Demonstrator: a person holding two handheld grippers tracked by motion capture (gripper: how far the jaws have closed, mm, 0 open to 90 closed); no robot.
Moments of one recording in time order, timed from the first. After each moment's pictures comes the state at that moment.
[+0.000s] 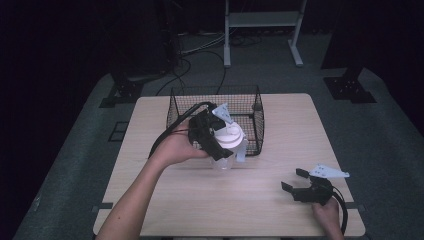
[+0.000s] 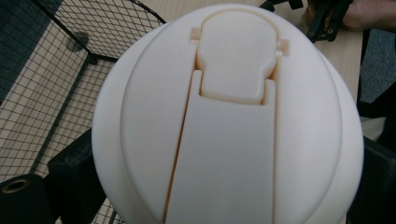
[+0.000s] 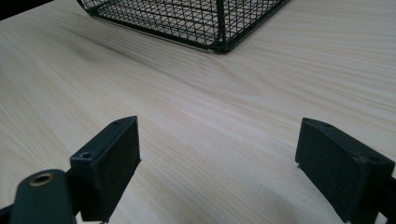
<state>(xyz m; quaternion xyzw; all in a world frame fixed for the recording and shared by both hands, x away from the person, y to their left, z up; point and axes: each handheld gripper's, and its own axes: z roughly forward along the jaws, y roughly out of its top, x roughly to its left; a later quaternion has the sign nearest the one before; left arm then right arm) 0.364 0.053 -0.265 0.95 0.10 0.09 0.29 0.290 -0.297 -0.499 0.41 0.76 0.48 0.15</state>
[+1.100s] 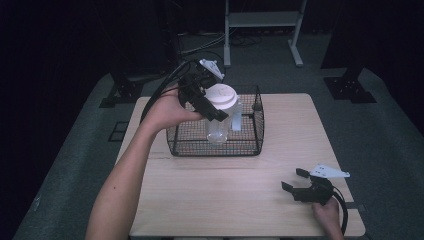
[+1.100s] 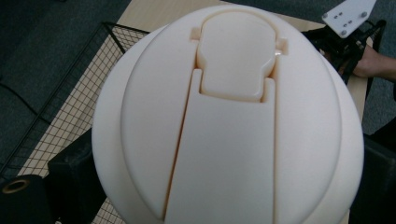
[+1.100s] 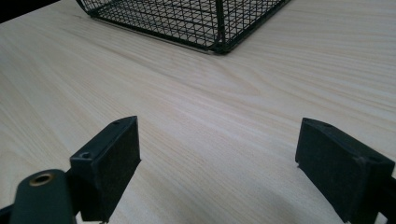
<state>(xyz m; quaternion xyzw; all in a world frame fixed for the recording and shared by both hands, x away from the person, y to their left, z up) 0.413 0.072 -0.193 0.93 0.15 0.10 0.32 0.290 -0.297 -0.499 0.41 0.75 0.49 0.15</state>
